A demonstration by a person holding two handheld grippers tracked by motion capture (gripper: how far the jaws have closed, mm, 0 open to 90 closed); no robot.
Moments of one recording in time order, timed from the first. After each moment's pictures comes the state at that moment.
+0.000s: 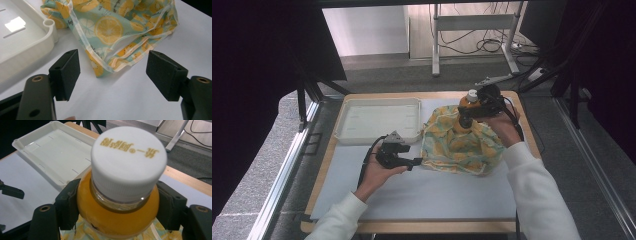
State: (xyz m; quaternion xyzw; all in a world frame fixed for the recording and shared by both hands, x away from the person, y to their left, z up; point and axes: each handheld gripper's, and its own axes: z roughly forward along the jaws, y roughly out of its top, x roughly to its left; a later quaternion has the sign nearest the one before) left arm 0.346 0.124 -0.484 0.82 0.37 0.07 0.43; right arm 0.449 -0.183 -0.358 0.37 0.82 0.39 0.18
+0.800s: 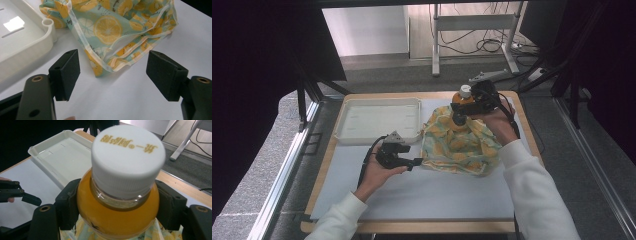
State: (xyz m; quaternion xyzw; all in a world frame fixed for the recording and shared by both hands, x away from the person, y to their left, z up) left arm 0.346 0.124 -0.484 0.82 0.36 0.07 0.43; right arm 0.440 -0.164 -0.338 0.34 0.83 0.41 0.18
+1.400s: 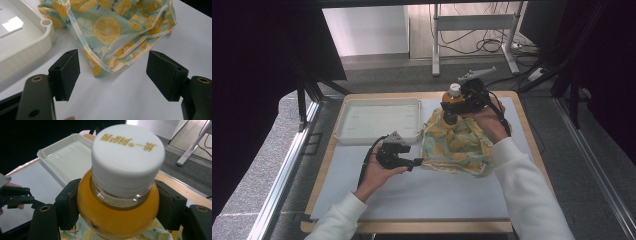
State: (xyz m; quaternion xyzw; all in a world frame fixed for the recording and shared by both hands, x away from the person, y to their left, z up) left arm 0.345 0.123 -0.484 0.82 0.36 0.07 0.43; right arm 0.441 -0.138 -0.335 0.32 0.83 0.42 0.17
